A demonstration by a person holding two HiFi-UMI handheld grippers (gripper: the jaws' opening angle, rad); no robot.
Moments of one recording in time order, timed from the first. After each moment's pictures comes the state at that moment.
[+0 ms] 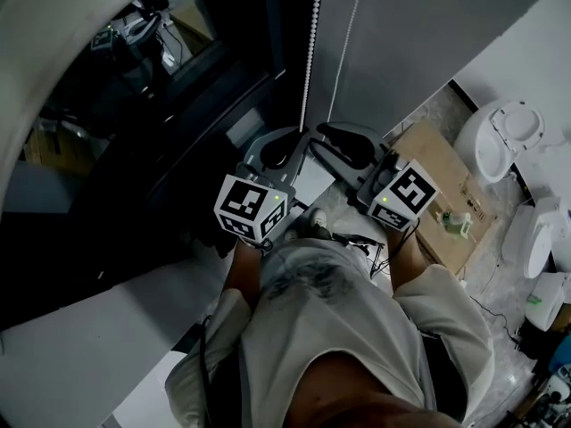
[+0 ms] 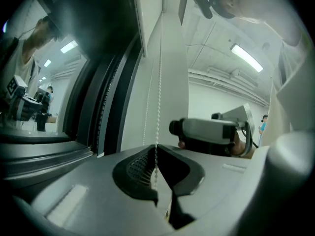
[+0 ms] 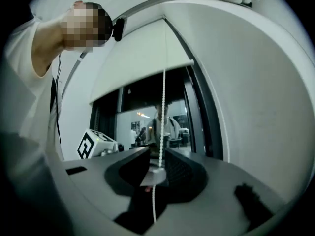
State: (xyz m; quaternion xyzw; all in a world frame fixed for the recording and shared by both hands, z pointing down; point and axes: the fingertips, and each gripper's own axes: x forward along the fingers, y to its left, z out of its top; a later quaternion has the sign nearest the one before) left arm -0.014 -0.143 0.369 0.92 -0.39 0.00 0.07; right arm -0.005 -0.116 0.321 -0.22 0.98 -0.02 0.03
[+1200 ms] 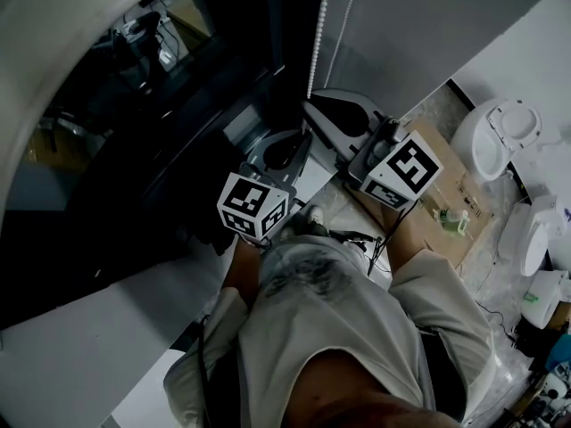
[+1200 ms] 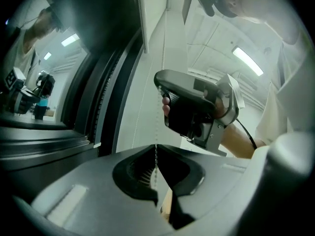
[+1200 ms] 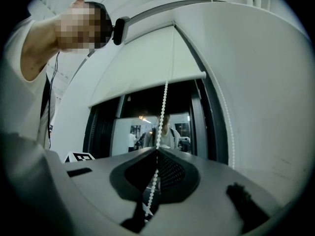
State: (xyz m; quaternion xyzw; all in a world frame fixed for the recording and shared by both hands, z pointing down) left arm -0.008 -0.137 0.390 0.92 -0.38 0.01 0.09; right arm -0.029 -0.139 0.265 -0.21 0.97 0.04 0.05
